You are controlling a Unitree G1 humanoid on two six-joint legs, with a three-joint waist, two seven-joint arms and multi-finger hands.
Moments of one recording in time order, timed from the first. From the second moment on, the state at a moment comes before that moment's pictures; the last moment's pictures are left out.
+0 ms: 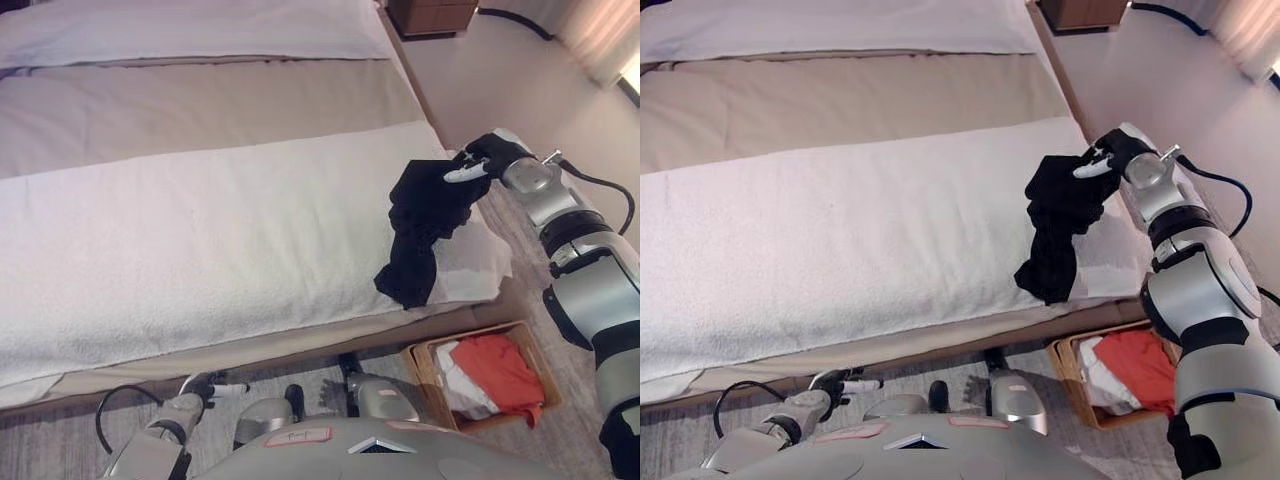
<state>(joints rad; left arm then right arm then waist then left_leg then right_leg) -0.04 0.34 -0.27 1.37 -0.09 0.00 -0.05 -0.99 -0.65 0.66 1.25 0.05 0.05 0.17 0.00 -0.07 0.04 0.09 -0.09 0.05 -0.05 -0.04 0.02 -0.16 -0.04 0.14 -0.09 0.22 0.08</state>
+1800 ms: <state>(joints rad) -0.04 0.35 -0.25 1.37 -0.03 0.00 -0.08 -0.75 -1.04 0.45 1.39 -0.05 0.05 0.18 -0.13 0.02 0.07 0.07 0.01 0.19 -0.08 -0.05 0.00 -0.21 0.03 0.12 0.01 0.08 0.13</state>
